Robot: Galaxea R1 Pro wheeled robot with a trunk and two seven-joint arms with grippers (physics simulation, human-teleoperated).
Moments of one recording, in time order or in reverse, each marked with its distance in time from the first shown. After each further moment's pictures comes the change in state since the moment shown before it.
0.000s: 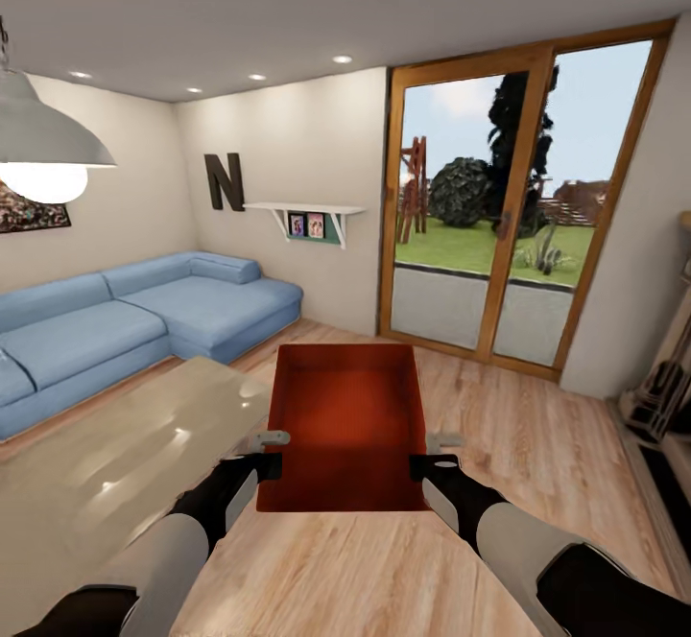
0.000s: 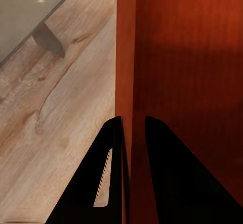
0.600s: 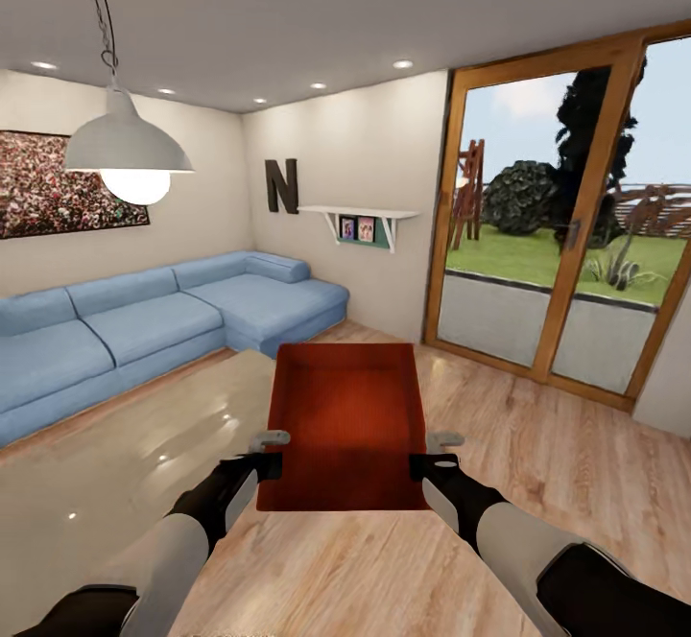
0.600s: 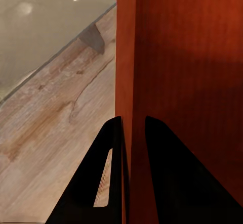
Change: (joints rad) left arm 0.000 0.000 -0.001 0.001 0.002 -0.006 0.000; right arm 0.000 0.000 -0.001 -0.003 0.003 -0.002 -0.002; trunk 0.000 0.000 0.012
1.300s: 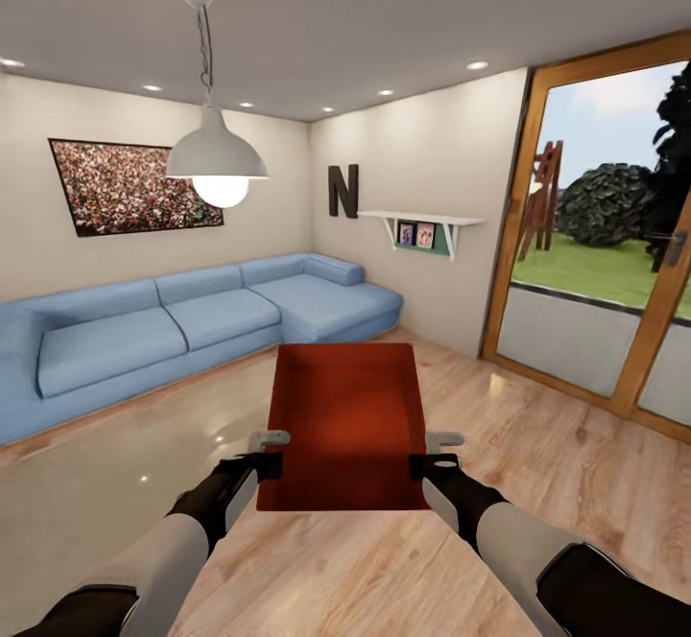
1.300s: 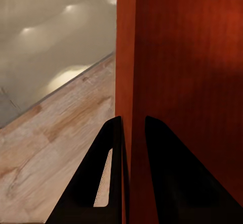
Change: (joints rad) left arm 0.000 0.000 0.000 0.000 0.000 -0.001 0.000; right arm 0.000 0.000 0.000 -0.001 0.001 0.000 -0.001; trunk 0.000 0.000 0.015
